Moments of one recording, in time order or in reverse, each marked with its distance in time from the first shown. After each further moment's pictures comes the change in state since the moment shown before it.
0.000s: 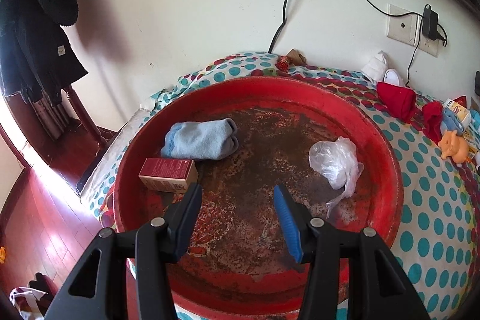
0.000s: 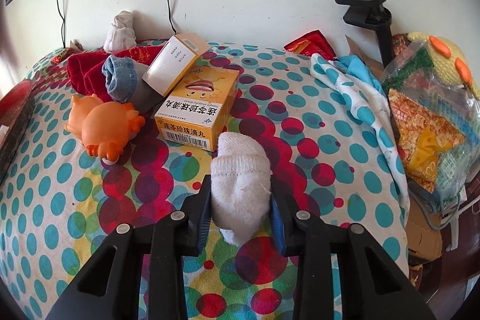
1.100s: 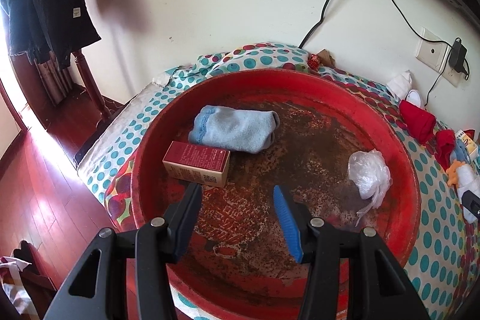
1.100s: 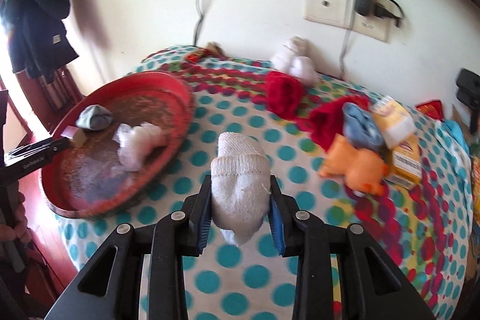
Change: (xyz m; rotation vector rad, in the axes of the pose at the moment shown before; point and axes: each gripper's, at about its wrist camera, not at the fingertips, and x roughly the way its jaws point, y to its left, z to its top) left arm 0.016 0.046 0.002 -0.156 0.073 -0.007; right arm -0.086 0.213 0.010 -0.214 -0.056 0.367
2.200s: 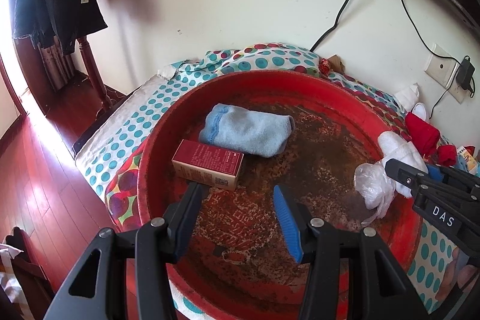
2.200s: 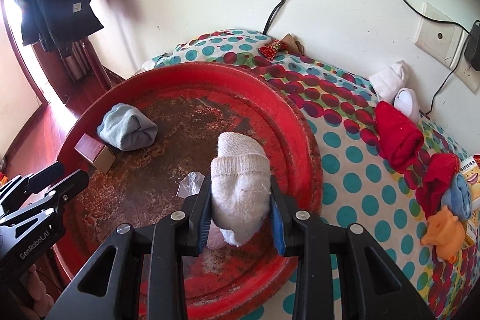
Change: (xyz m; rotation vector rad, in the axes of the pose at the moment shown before) left arm 0.006 0.015 0.005 -0.060 0.015 -0.009; right arm 0.084 0.102 0.051 -0.120 0.096 0.059
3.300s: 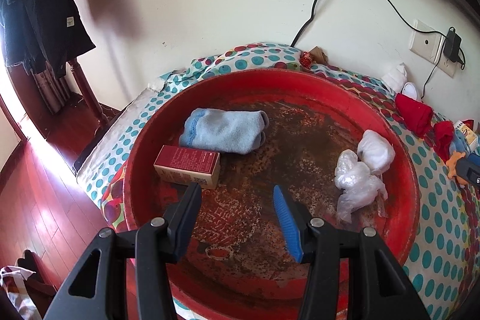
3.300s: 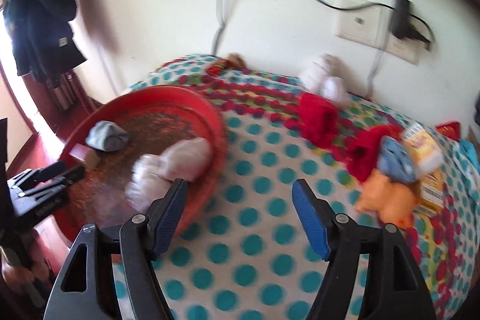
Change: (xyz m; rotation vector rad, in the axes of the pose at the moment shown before) left arm -0.006 -0.029 -0.009 0.112 -0.027 0.010; right arm -0.067 -0.097 -0.048 0.149 -0.115 -0.088
